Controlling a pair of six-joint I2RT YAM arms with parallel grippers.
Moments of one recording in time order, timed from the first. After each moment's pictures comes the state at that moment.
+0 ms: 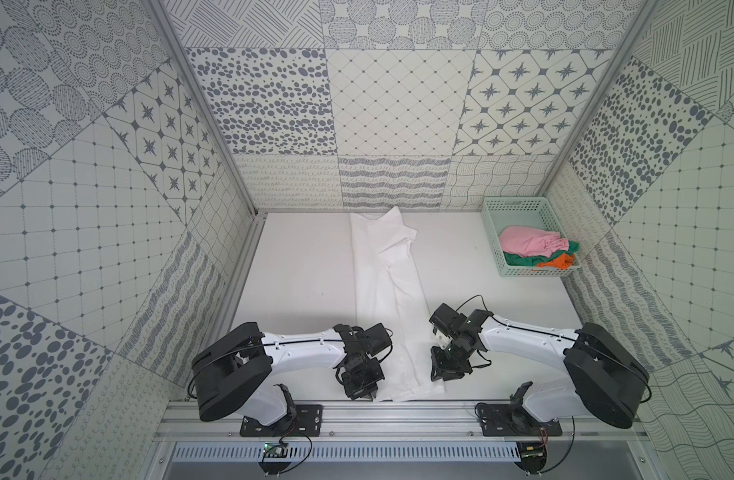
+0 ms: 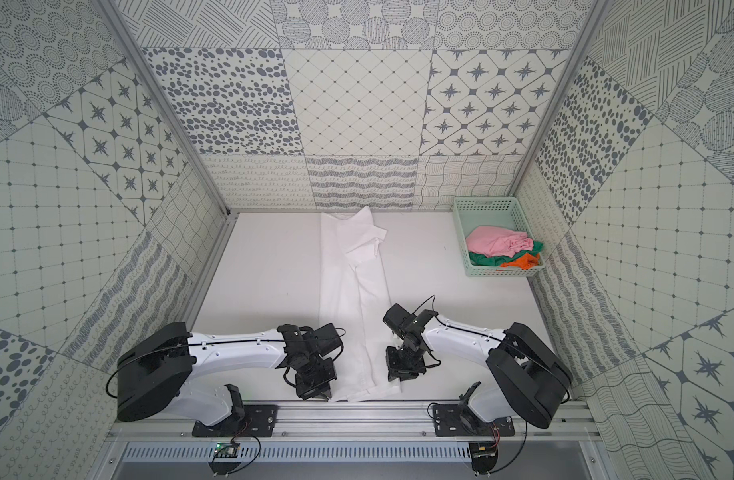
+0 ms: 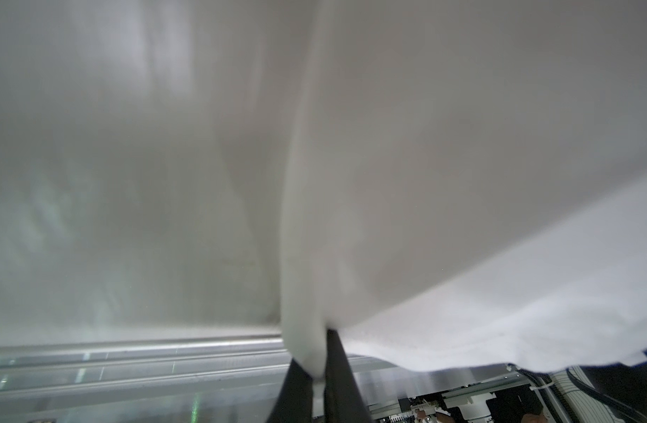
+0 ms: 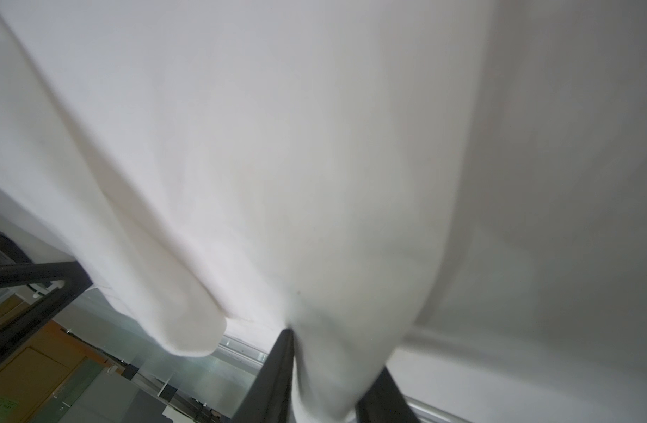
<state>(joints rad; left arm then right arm) -0.95 1.51 0.67 -0.66 0.39 -1.44 0.80 1.42 0.66 -0.74 -0.39 0.73</state>
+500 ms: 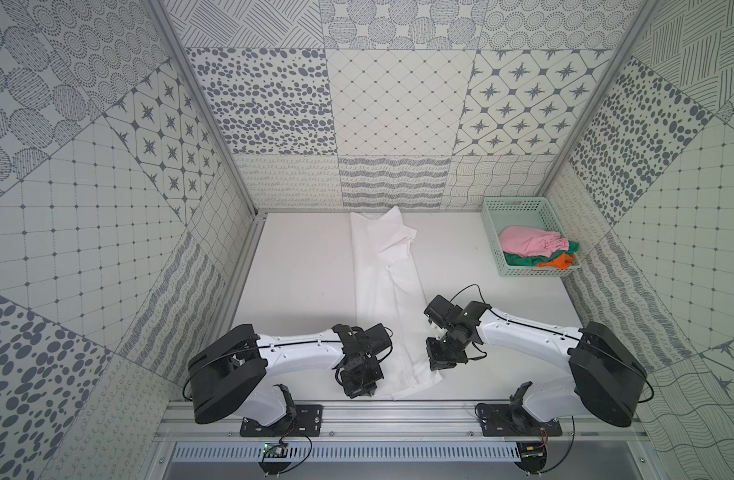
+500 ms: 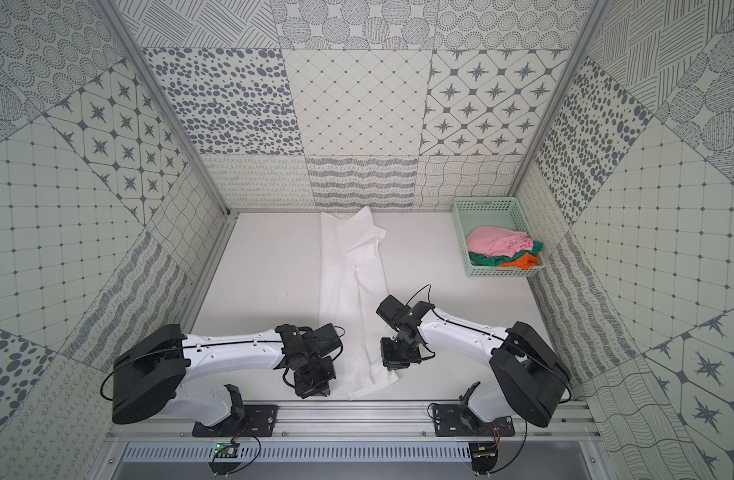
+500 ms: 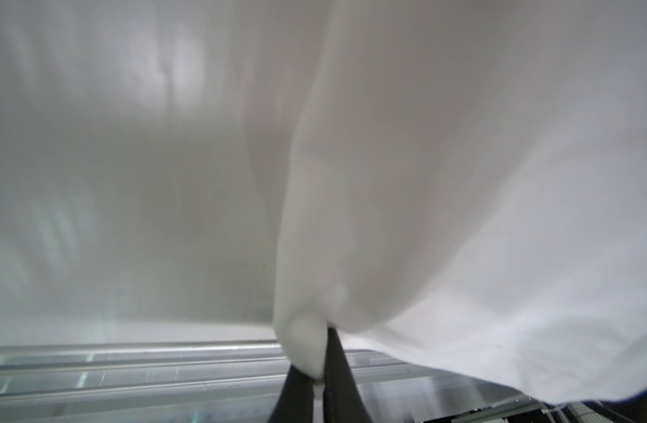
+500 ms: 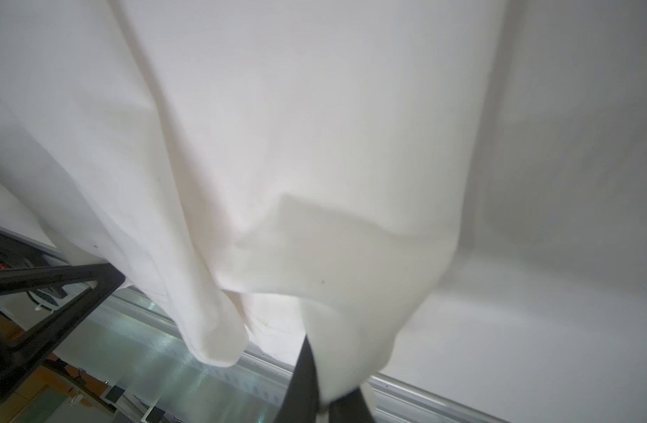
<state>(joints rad) -0.96 1.47 0.71 -0.71 0.29 -1.44 0.81 1.43 0.81 -0.83 -0.31 0.72</state>
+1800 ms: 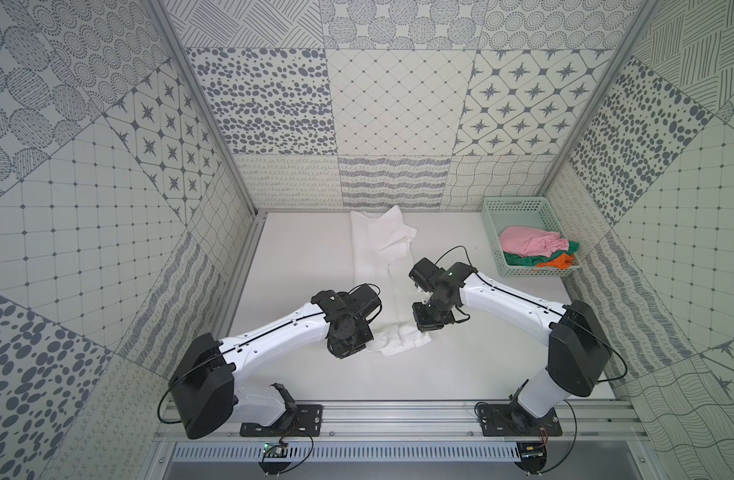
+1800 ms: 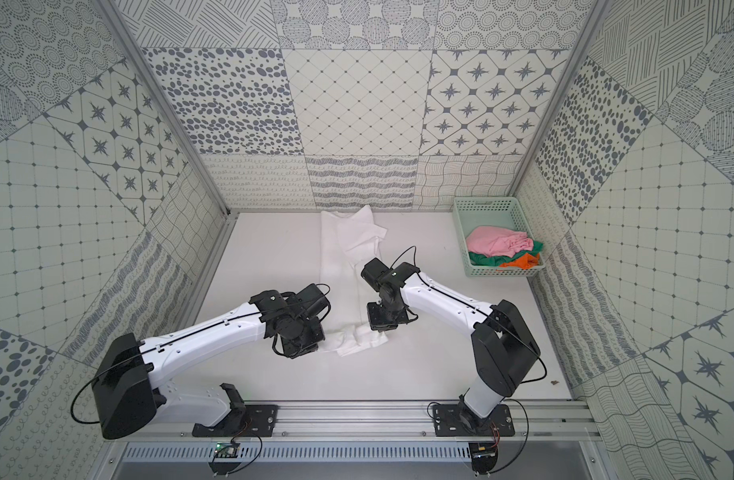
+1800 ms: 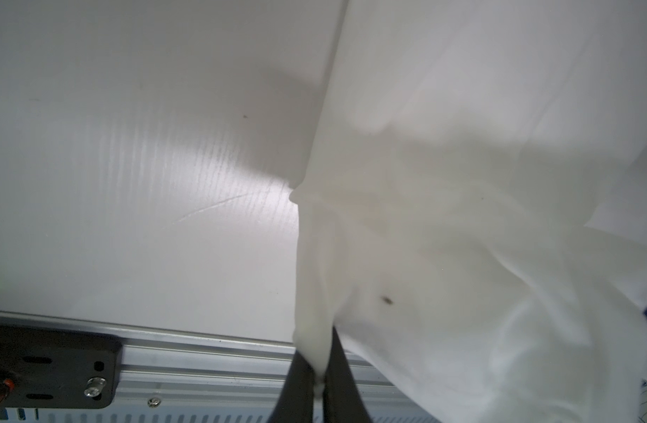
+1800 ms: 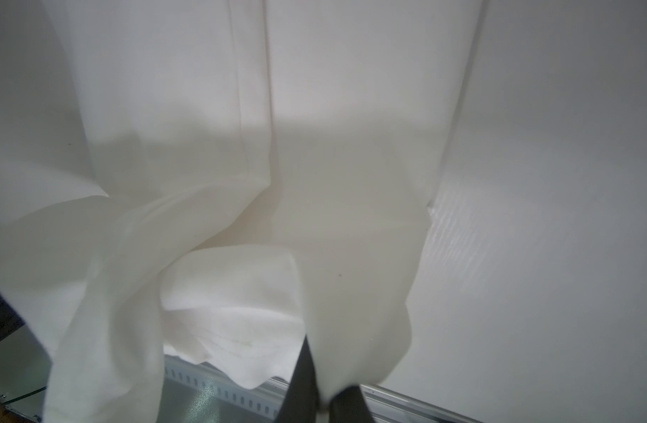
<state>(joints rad) -0.74 1.39 0.99 -1.01 0.06 -1.24 0.75 1.63 1.25 -1.05 -0.17 0.56</state>
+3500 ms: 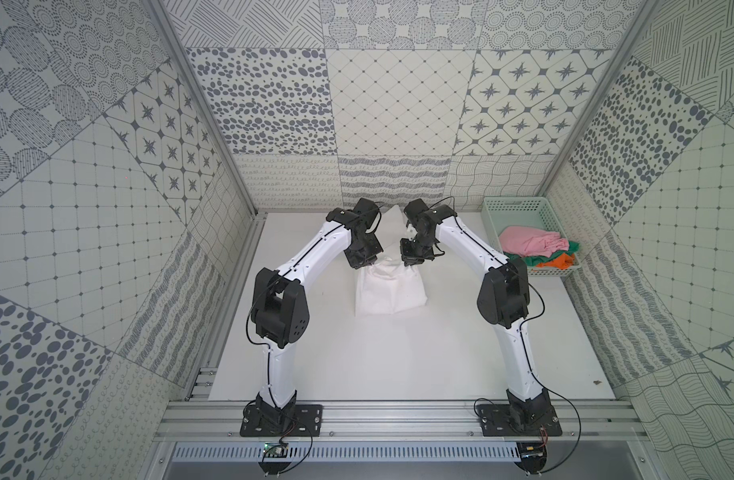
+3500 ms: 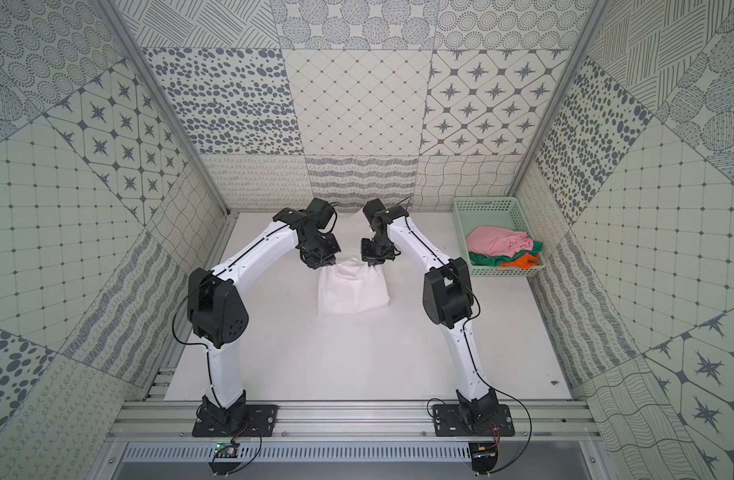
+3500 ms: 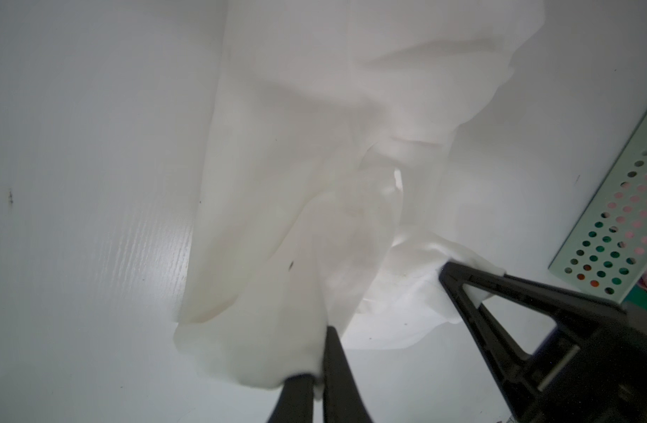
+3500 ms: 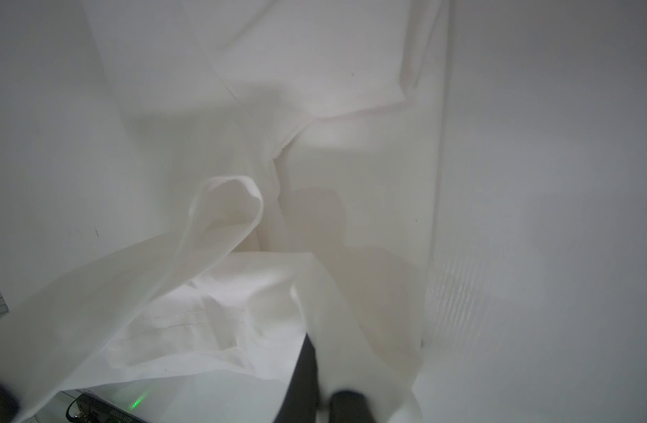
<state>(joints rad) -0.38 2.06 1.93 -1.13 0.11 -0.89 0.49 2.31 2.22 -1.22 -0.20 0.43</state>
